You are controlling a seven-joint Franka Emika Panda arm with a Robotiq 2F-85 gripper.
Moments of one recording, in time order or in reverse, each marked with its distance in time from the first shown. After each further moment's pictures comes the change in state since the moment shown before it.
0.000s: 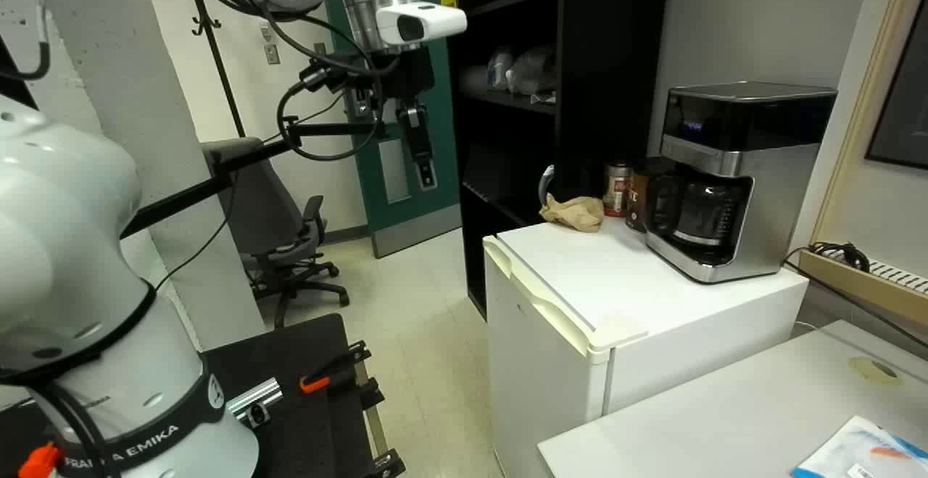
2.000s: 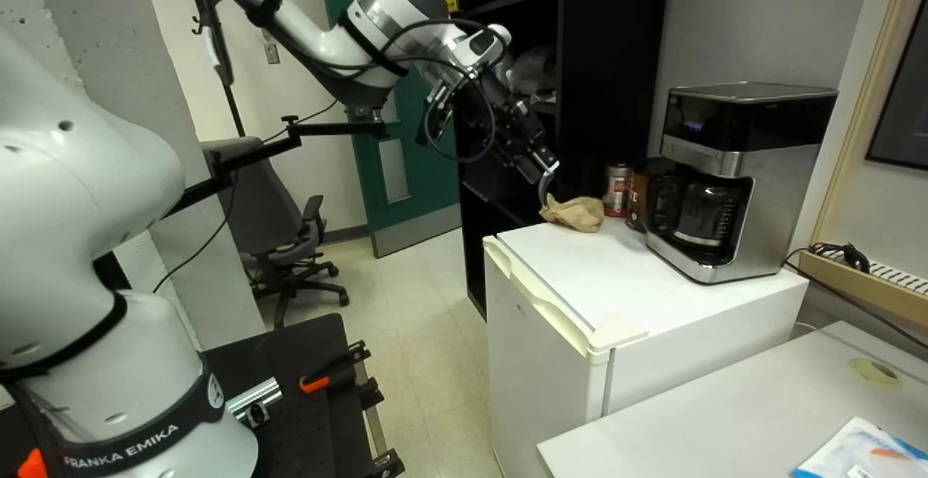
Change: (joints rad) arm -0.480 0.465 0.536 0.283 -1.019 0.241 0.509
